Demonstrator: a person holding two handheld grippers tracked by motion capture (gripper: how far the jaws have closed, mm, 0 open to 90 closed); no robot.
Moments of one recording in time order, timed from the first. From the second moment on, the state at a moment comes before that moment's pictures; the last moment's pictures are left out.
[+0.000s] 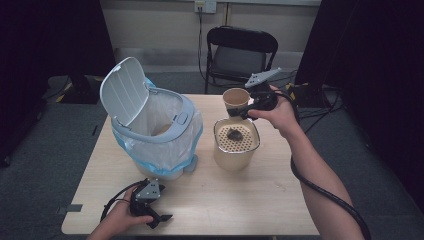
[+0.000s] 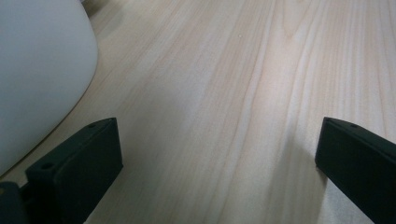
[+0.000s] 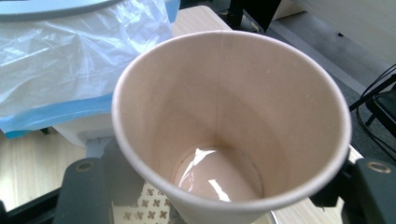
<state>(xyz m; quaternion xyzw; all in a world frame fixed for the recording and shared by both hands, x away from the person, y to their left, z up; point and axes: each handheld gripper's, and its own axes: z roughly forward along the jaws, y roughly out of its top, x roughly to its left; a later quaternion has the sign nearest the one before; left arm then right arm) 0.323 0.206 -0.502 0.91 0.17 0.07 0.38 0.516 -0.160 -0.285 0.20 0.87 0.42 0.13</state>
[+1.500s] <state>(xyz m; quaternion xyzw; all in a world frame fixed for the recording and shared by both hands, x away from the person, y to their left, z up) 0.323 0.206 -0.502 0.91 0.17 0.07 0.38 0.506 -0.100 -0.223 0.14 0.89 0.43 0.11</state>
